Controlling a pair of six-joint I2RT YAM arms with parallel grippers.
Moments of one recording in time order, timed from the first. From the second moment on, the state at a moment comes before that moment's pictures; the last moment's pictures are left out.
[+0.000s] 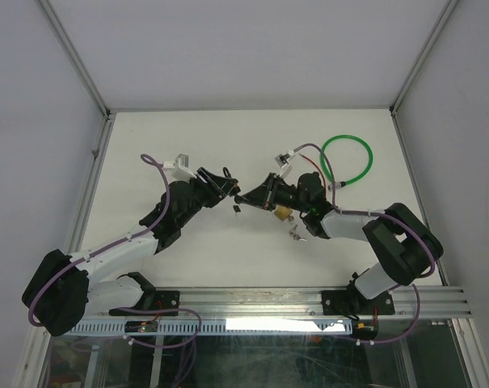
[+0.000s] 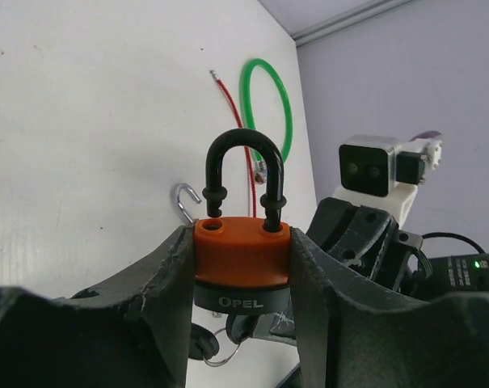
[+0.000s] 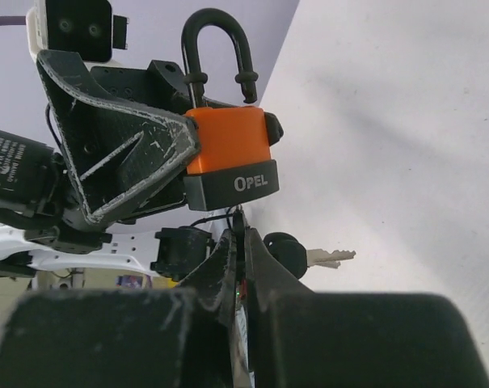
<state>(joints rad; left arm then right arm) -0.68 1.14 0.54 0.39 -0.10 -1.10 0.64 1.53 0.57 0.87 -0.54 1.08</state>
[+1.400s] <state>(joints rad) -0.58 1.11 0.50 0.25 0.21 -1.21 0.95 1.43 0.53 0.80 -0.01 0.34</state>
